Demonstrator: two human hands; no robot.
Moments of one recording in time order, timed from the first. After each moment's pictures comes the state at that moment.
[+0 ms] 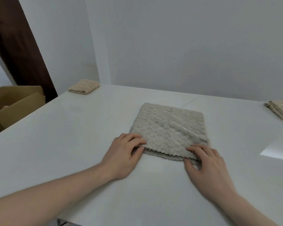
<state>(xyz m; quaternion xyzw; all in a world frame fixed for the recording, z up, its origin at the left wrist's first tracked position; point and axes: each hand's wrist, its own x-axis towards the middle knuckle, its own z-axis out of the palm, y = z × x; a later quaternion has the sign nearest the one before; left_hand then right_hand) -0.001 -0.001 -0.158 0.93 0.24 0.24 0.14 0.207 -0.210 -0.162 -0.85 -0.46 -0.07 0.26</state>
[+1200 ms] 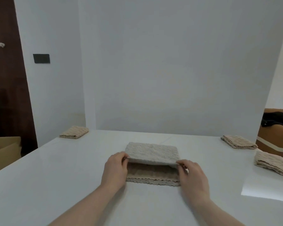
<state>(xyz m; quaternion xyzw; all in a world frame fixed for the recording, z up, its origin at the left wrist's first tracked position) 0.018 -0.016 -0.119 0.83 0.30 0.42 0.21 0.204 -0.221 -0.134 -0.80 -0.36 -0.19 0.44</state>
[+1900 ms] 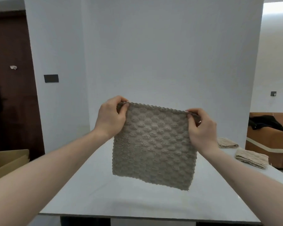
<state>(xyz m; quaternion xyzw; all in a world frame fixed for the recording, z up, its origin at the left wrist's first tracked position) -0.087 -0.114 0.121 0.79 0.13 0.58 0.13 0.126 -0.316 0.071 -0.61 -0.41 -0.28 0.62</state>
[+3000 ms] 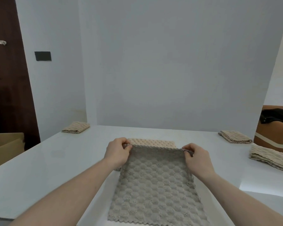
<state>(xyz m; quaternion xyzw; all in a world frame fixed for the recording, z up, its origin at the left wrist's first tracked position) 0.014 -0.031 -0.067 0.82 0.36 0.34 0.28 0.224 -0.243 -0.086 -0.81 -0.34 -0.08 0.46</state>
